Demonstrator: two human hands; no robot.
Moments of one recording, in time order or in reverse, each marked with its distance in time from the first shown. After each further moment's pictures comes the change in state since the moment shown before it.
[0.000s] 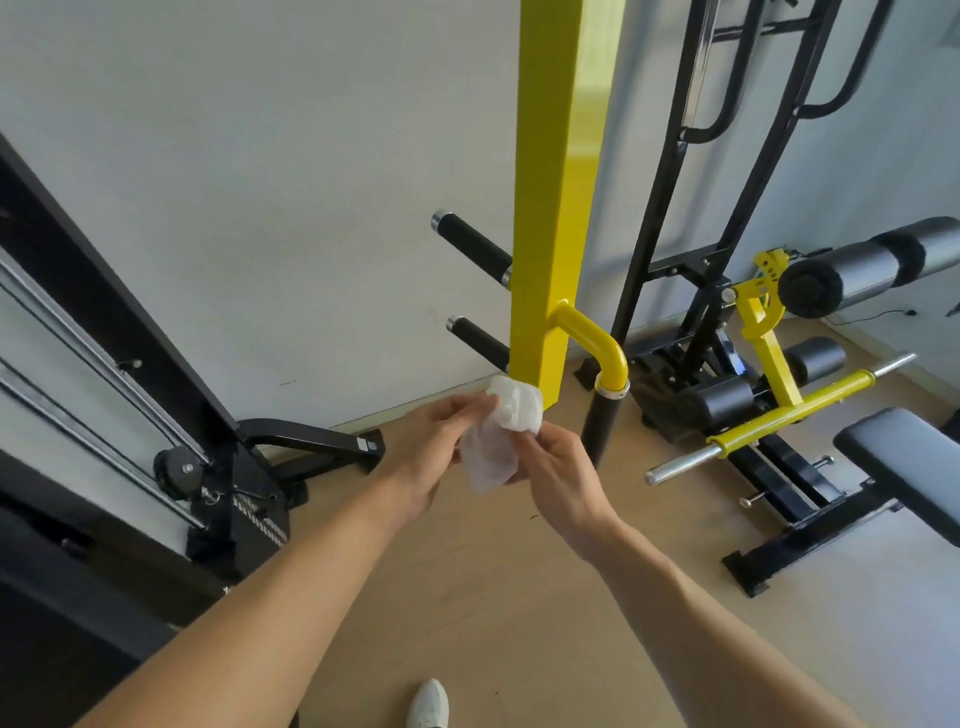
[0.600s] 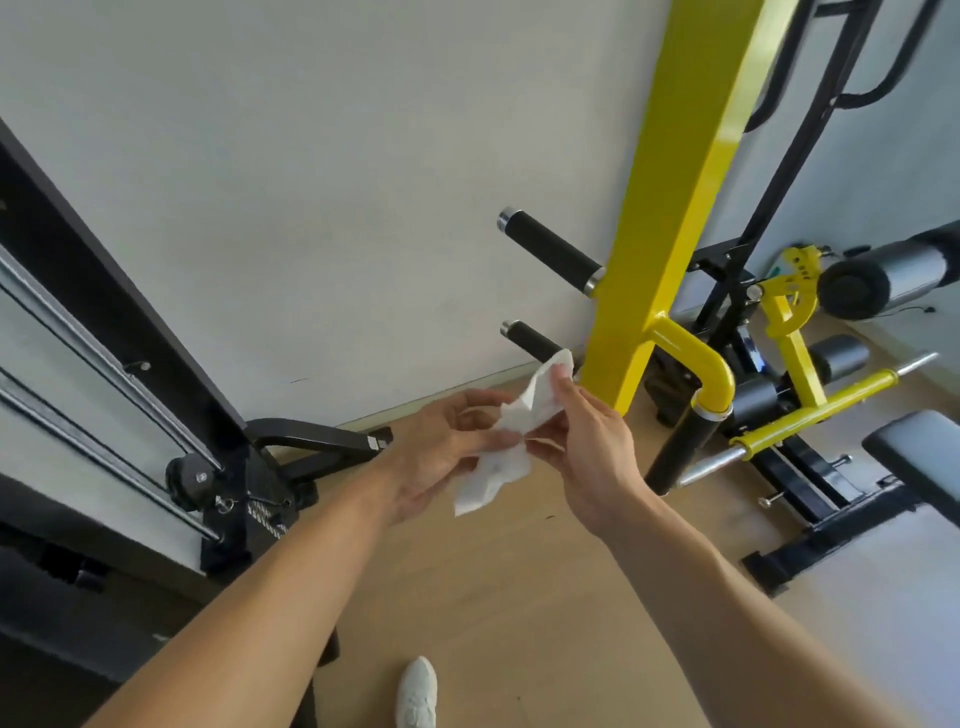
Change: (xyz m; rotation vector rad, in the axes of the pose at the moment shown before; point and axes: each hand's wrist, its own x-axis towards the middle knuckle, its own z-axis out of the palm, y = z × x) left_hand 0.037 0.011 -0.080 -0.013 -0.237 -0.102; right_hand 0.060 -0.026 0.055 0.391 0.235 0.245
